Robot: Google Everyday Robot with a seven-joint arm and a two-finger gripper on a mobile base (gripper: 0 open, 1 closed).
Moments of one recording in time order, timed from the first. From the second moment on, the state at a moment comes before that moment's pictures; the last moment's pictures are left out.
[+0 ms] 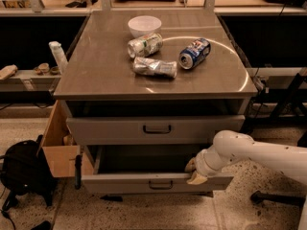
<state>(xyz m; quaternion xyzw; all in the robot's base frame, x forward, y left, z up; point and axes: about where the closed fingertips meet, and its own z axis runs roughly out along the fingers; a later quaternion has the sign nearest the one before) 0.509 -0.160 0.437 -0.71 0.68 0.13 0.17</state>
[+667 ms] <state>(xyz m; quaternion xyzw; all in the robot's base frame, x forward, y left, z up) 0.509 -0.159 0.433 -0.71 0.67 0.13 0.17</state>
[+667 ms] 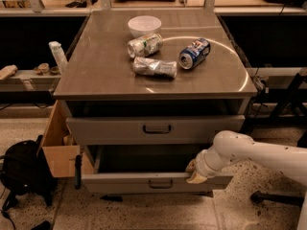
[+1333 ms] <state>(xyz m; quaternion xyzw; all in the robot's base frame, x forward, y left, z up) 0.492 -0.161 0.440 -0.71 0.68 0.13 0.17</state>
